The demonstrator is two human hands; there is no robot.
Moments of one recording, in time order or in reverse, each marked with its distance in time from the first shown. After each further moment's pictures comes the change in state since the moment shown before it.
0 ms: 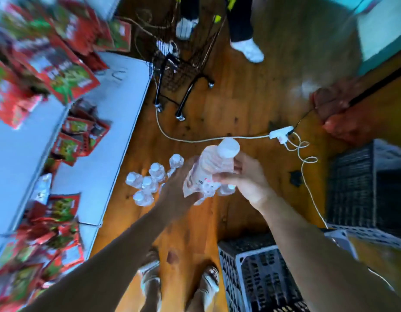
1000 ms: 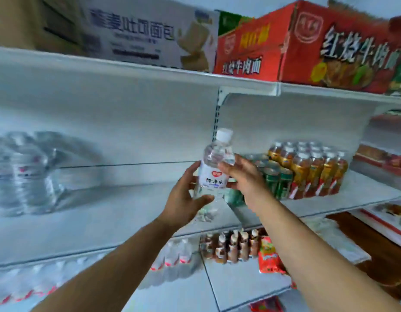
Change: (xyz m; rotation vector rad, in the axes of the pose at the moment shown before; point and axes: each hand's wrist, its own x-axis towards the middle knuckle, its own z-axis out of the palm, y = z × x) left_hand -0.419 0.280 -0.352 0.162 1.370 0.161; right_hand -0.270 -0.405 0.409 0.021 -1.016 -0.714
